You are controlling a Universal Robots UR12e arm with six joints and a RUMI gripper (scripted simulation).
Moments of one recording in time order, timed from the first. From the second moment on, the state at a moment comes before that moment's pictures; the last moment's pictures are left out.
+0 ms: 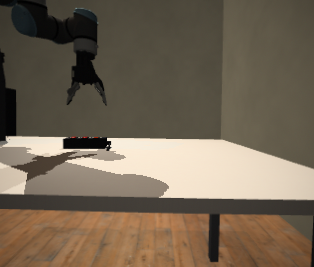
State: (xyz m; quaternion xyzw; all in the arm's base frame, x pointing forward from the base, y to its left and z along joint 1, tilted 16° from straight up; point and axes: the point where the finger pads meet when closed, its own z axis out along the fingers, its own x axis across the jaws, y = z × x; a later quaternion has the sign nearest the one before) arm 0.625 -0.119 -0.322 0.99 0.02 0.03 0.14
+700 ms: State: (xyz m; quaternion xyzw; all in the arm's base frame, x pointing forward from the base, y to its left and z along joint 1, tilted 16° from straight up) arm 0.605 -0.119 -0.346 0.96 0.26 -0.01 0.14
